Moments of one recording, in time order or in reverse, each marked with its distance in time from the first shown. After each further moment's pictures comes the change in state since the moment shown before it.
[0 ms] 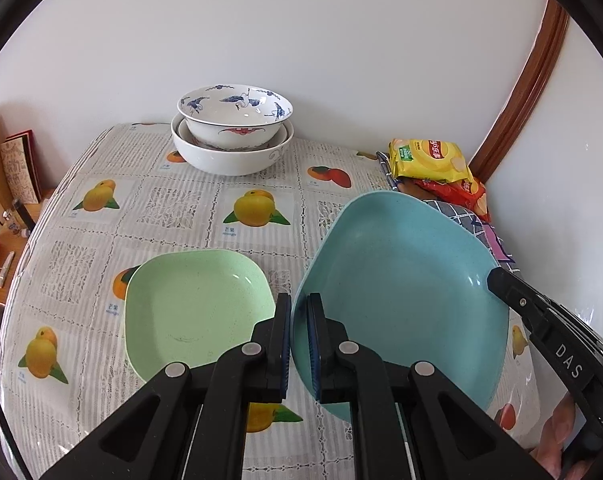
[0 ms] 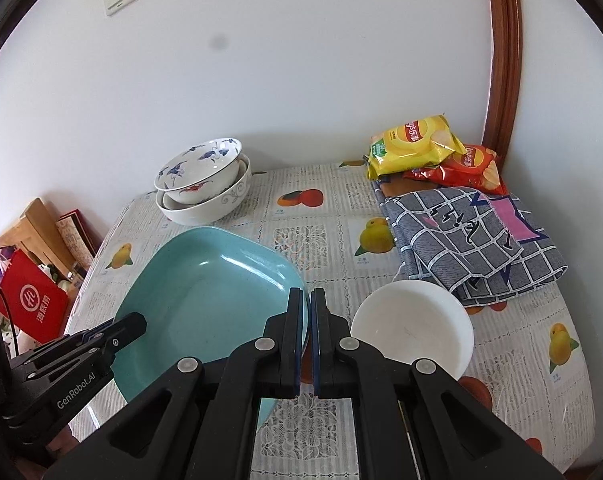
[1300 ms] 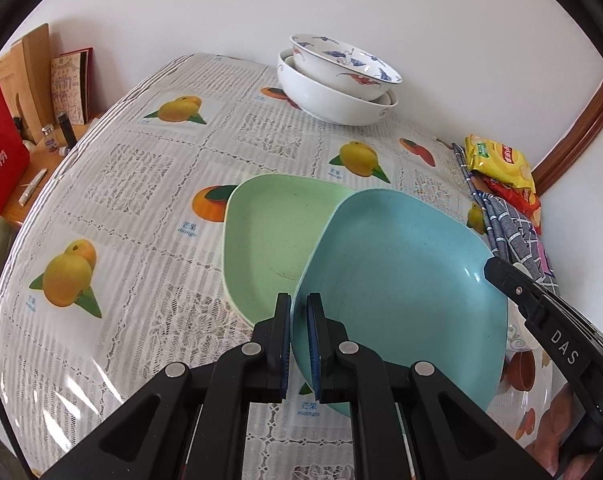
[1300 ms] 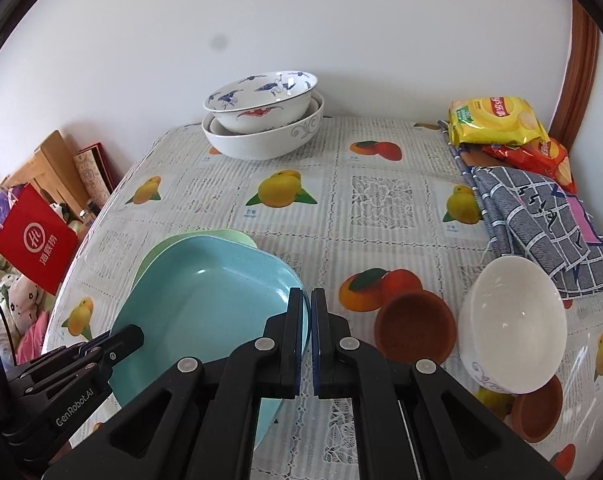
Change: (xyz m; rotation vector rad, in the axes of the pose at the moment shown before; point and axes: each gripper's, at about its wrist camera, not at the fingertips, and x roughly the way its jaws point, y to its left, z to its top) left arm 0.019 0.094 -0.050 -0.207 0.088 0.092; right arm 0.067 0.083 -0.031 -0.152 0.143 0.069
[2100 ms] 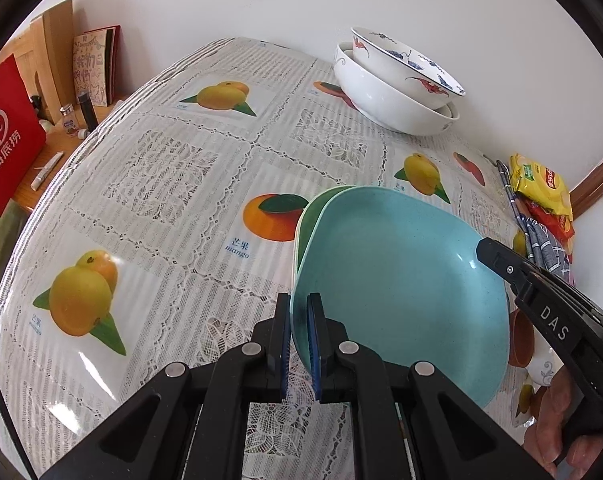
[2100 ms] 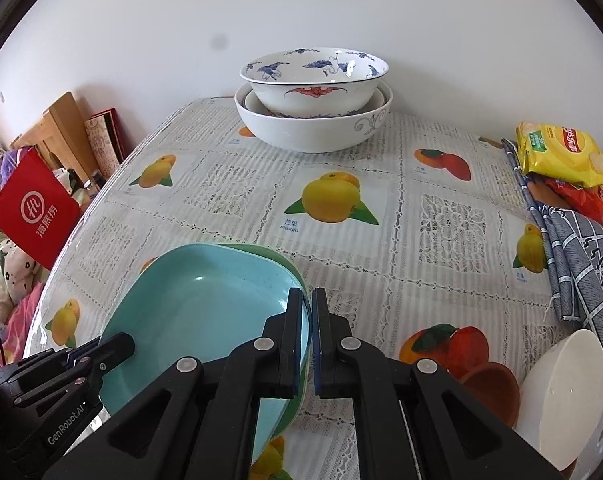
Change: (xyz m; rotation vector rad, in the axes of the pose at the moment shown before) left arm 0.033 0.037 0.024 -0.073 0.011 0.064; right arm 0.070 0.040 0.032 -0.126 0.048 0.045
